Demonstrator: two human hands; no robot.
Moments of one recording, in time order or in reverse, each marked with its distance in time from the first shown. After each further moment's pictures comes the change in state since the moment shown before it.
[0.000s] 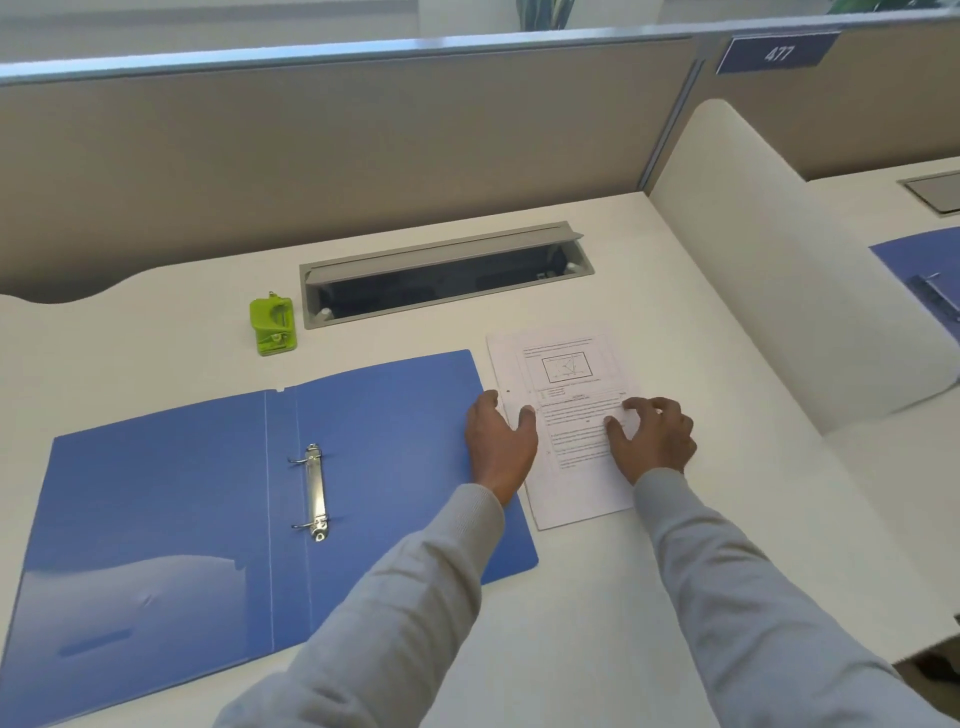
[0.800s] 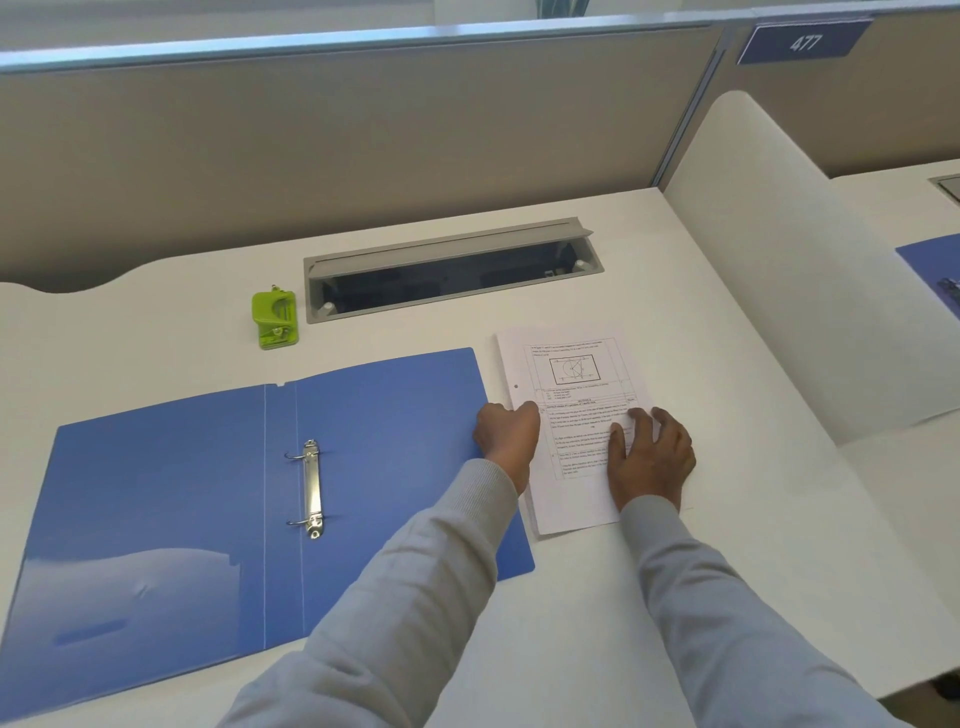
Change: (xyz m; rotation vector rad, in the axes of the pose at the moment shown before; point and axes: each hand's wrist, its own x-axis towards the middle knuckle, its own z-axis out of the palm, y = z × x) left_hand 0.015 0.021 0.017 -0.265 0.043 -0.365; right_hand -0.009 0.028 0.044 -0.066 0.323 -0.193
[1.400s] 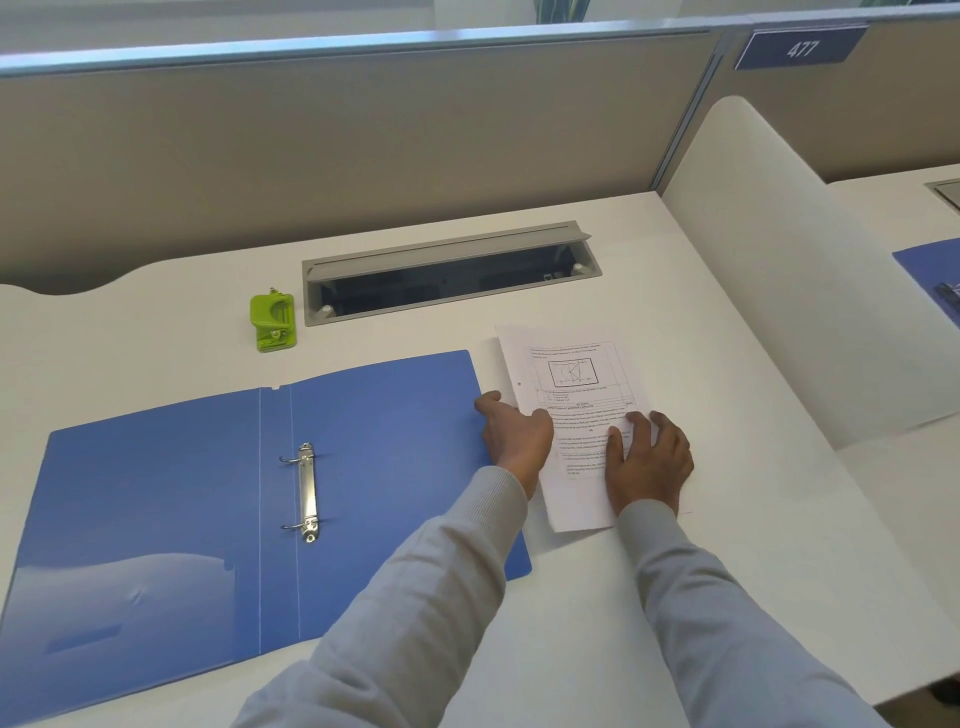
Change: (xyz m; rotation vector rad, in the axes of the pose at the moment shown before) left_hand -0.006 -0.001 0.008 -0.021 -0.040 0.060; right_hand 0.001 -0.002 -0.004 0.002 -0.052 0.023
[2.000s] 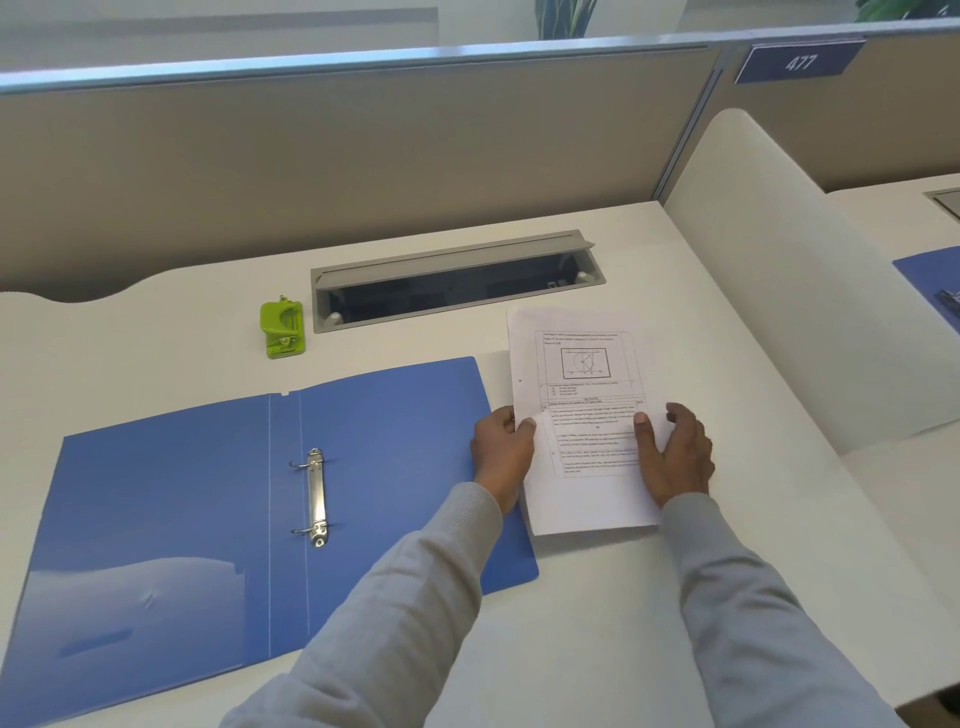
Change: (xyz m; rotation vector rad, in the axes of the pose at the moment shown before) left_hand 0.008 -0.014 -0.026 -0.019 -0.113 0.116; right_hand 0.027 -0.008 -0.052 0.323 -0.260 0.212
